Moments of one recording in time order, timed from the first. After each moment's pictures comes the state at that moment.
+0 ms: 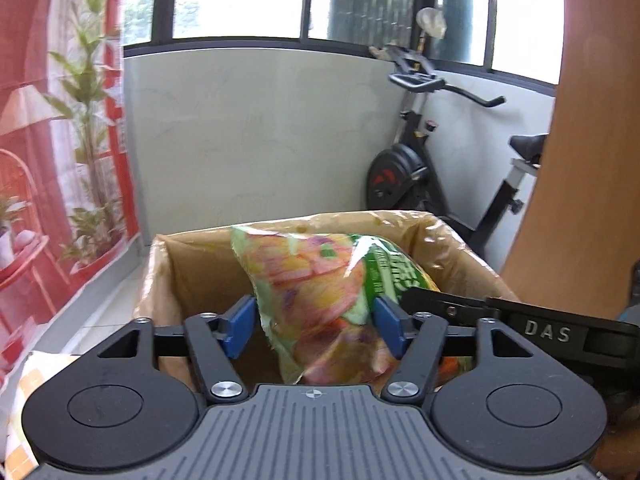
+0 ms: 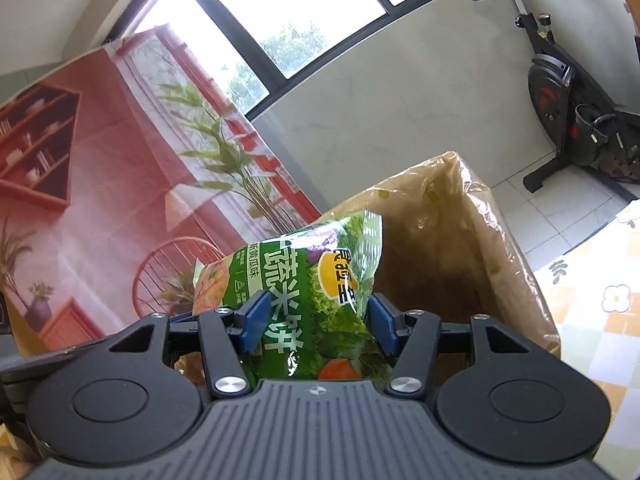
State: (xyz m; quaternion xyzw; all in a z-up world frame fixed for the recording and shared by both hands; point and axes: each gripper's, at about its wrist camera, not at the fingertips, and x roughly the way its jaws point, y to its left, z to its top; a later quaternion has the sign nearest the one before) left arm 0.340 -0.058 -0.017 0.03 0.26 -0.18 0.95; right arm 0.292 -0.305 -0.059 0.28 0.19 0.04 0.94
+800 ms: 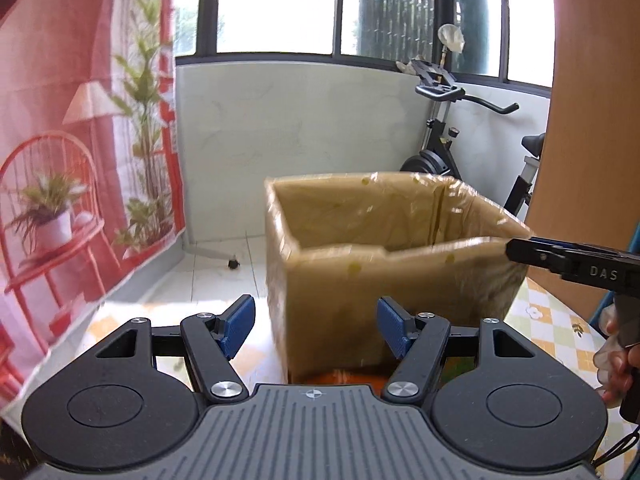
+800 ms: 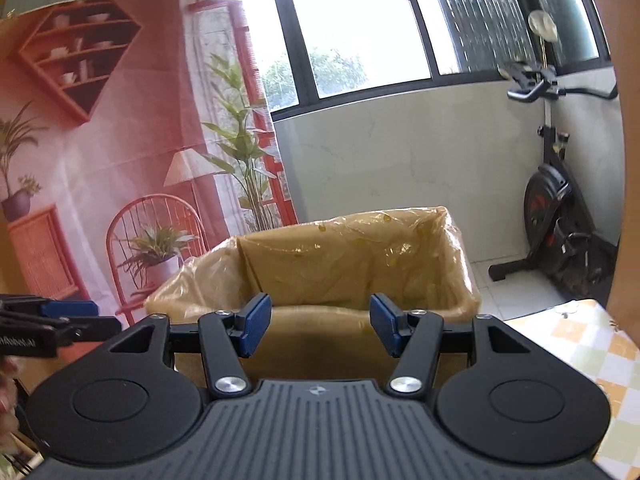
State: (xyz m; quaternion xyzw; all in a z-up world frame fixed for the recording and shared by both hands) left arm 0.220 0.031 -0.036 0.03 0.24 -0.14 0.96; right arm 0.198 -0.237 -0.062 0.09 0.15 0.01 0.98
